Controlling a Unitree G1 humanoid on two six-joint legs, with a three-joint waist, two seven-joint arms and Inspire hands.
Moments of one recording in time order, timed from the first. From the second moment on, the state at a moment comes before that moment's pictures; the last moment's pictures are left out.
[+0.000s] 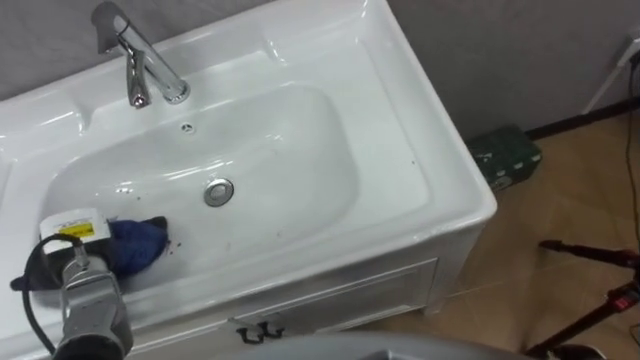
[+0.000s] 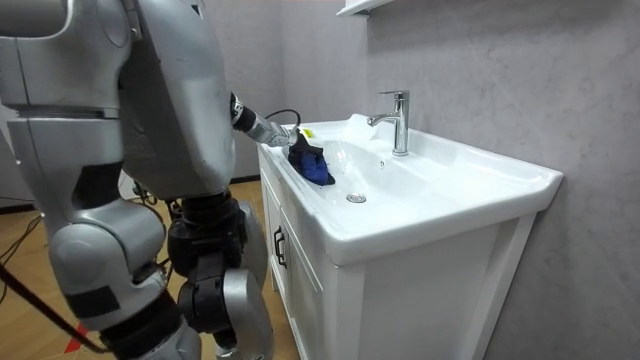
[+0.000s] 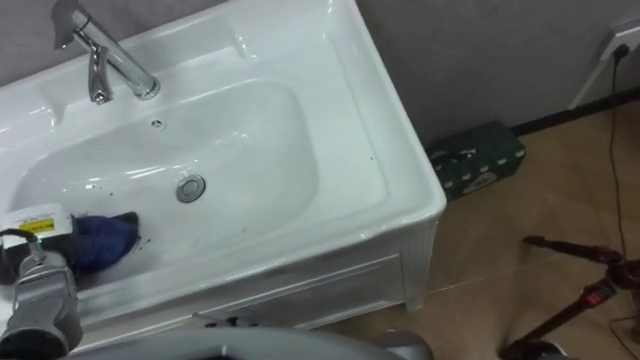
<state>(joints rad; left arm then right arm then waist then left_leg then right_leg) 0.07 0.37 -0.04 0.77 1.30 0.37 0.15 0.09 -0.40 -0.12 1.21 -0.41 0.18 0.10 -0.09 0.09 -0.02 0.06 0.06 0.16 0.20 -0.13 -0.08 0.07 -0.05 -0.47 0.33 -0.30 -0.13</state>
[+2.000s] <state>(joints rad) -0.09 0.17 -0.53 0.21 1.17 0.31 -0.19 0.02 -0.30 0.22 1.33 -0.27 0.12 0.14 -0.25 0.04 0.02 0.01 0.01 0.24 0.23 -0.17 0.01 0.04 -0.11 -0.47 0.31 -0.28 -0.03</state>
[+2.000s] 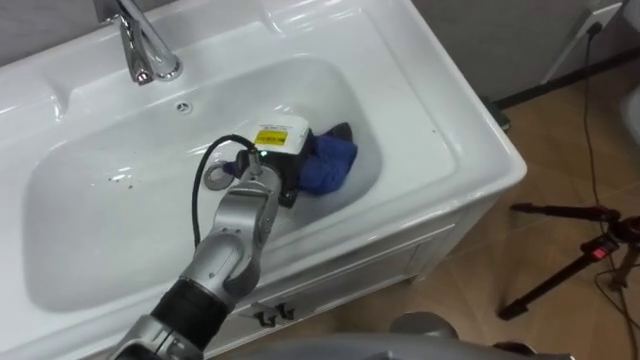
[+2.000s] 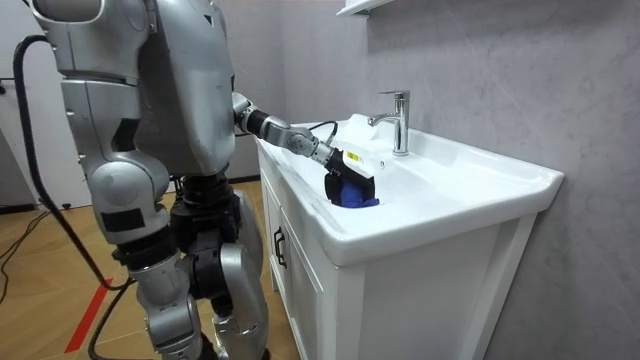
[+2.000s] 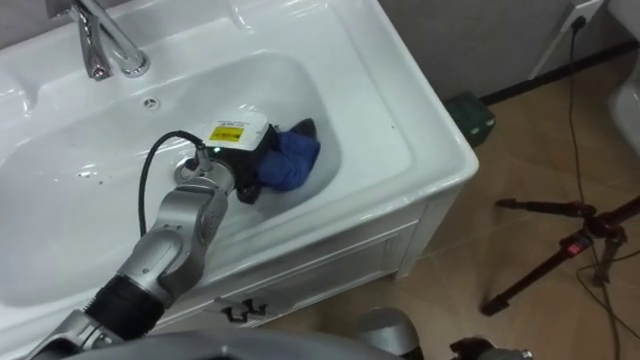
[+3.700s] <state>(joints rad) -0.16 0.52 -0.18 0.83 1.30 0.35 -0.31 0.09 -0.35 -0.14 1.31 -0.28 0.25 0.14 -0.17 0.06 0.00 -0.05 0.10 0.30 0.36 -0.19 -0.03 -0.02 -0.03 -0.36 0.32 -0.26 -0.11</state>
